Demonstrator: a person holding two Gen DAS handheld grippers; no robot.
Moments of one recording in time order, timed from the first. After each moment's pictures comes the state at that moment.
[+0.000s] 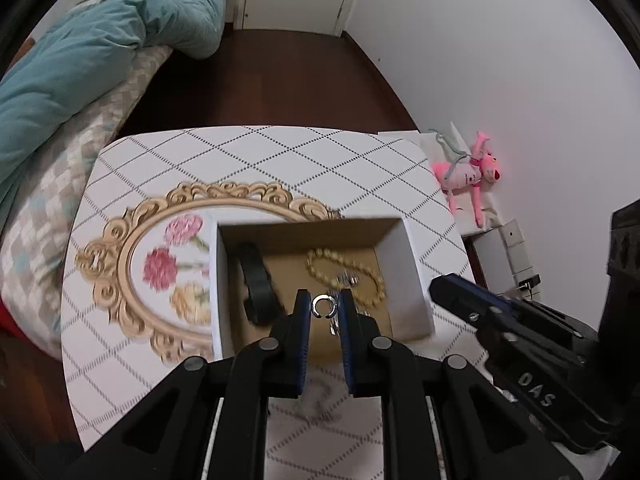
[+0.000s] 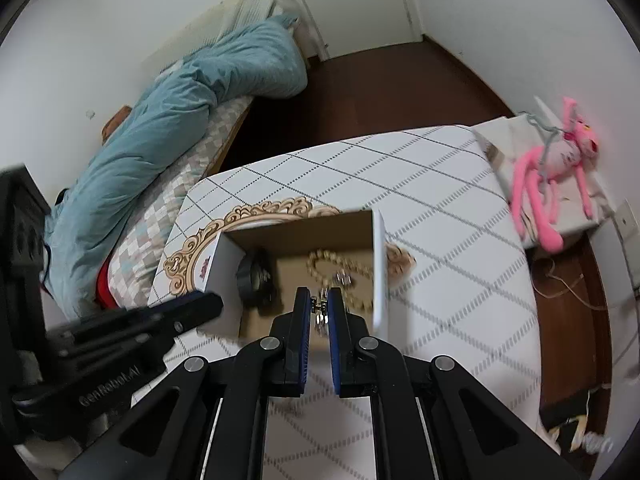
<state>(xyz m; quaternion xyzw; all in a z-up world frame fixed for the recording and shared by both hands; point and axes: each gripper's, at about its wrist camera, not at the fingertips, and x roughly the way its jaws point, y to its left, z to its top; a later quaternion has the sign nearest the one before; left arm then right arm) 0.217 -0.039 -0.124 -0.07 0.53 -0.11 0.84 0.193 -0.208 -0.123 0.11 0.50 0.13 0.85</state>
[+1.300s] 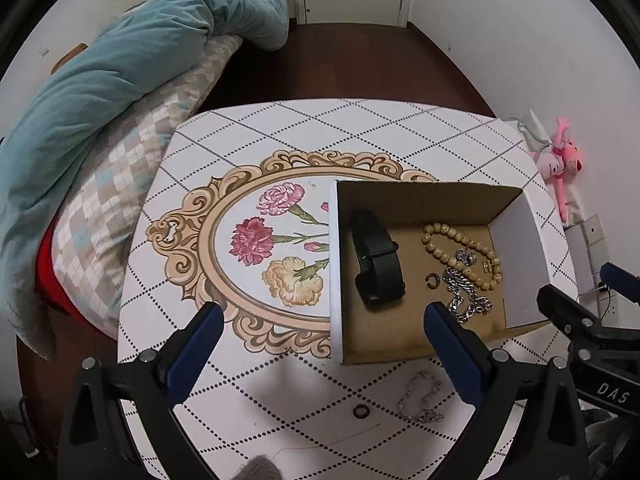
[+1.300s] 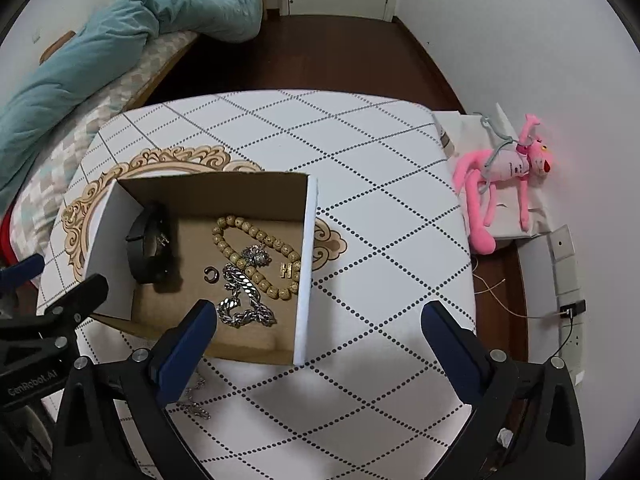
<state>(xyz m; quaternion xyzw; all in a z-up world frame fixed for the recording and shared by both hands) 0.192 -0.004 -0.161 -0.01 0.53 0.02 0.84 0.199 -0.196 -0.154 -0.04 0.54 0.02 0.84</state>
